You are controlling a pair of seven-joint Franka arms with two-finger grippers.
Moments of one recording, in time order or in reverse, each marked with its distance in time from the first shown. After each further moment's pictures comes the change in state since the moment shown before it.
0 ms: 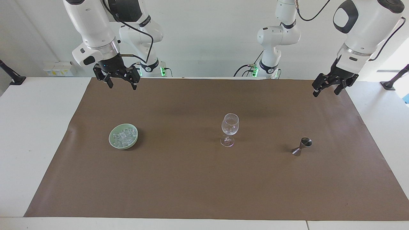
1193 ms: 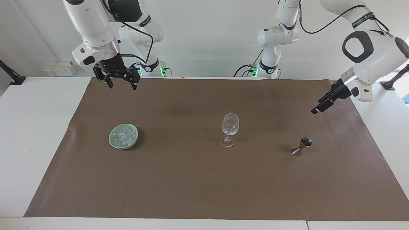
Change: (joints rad) left arm 0.145 0.140 0.003 -0.069 -0.327 0.025 -0.514; right arm 0.000 0.000 0.000 0.000 0.000 0.000 0.000
